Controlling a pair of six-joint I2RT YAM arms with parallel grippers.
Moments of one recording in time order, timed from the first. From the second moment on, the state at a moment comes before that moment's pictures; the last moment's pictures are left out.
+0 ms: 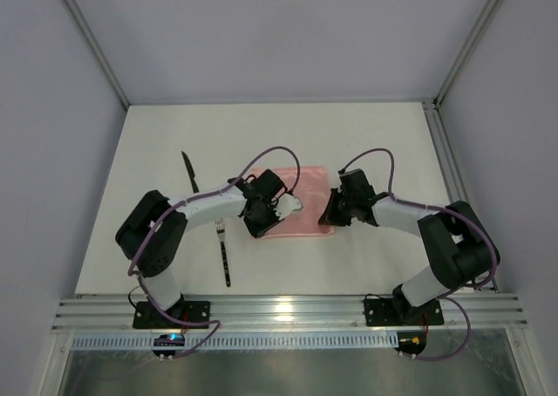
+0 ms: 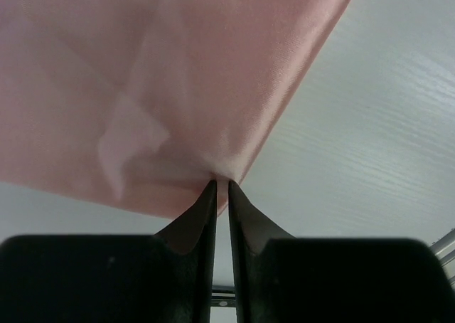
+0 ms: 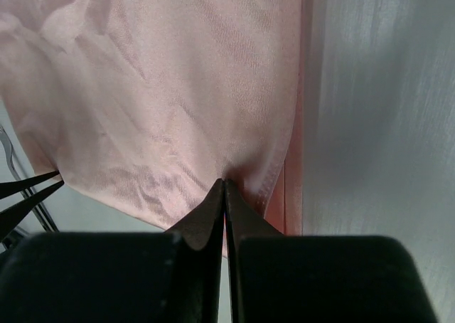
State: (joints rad) left arm -0.77 1.75 1.11 -0.65 0.14 0.33; right arm 0.43 1.54 0.67 -0.08 -0.24 0.68
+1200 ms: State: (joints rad) left arm -0.34 1.71 1.33 -0.77 0.16 0.31; right arm 0.35 1.84 1.52 -0.47 -0.03 0.23
